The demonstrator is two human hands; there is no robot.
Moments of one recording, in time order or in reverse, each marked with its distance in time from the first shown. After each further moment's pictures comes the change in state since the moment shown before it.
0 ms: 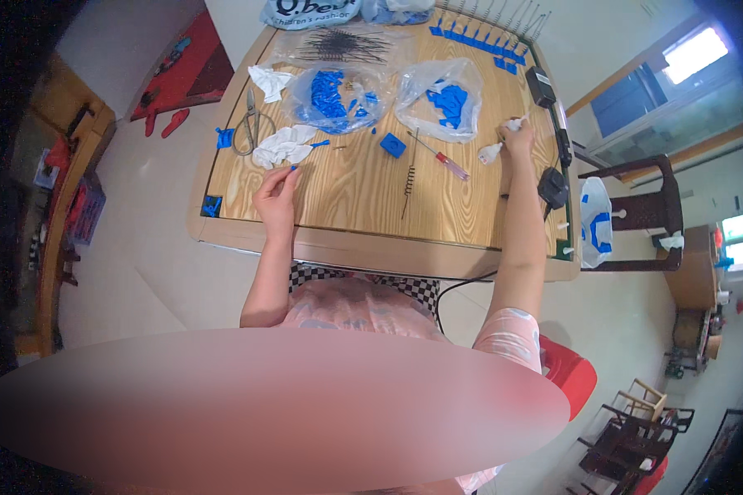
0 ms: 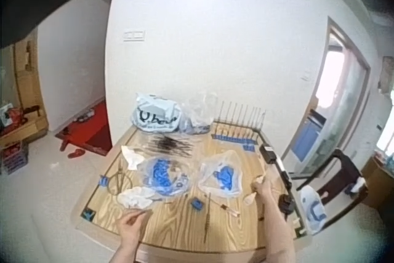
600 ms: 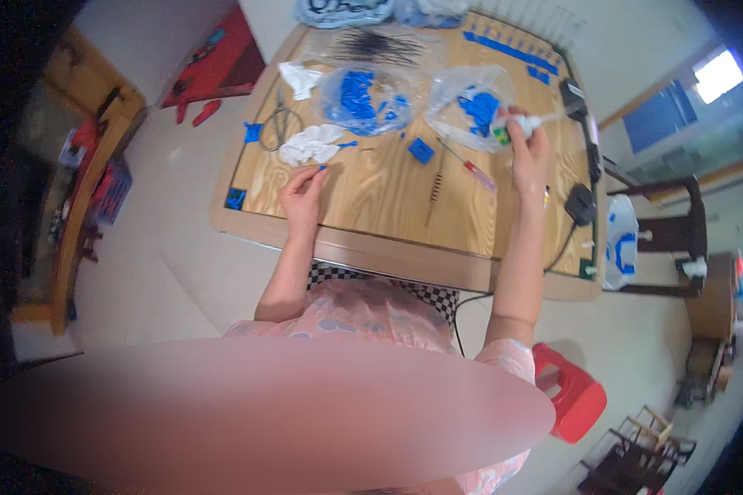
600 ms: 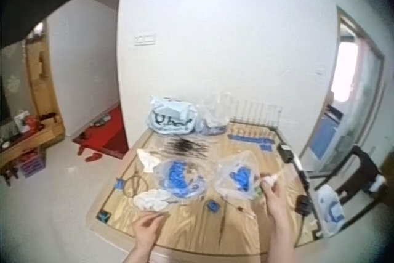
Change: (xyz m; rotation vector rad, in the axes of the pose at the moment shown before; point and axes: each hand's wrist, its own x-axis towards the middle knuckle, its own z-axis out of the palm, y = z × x) left_hand 0.000 -0.006 0.007 0.010 -0.037 0.006; right_hand -0.114 -0.154 -0.045 0.946 -0.149 -0.121
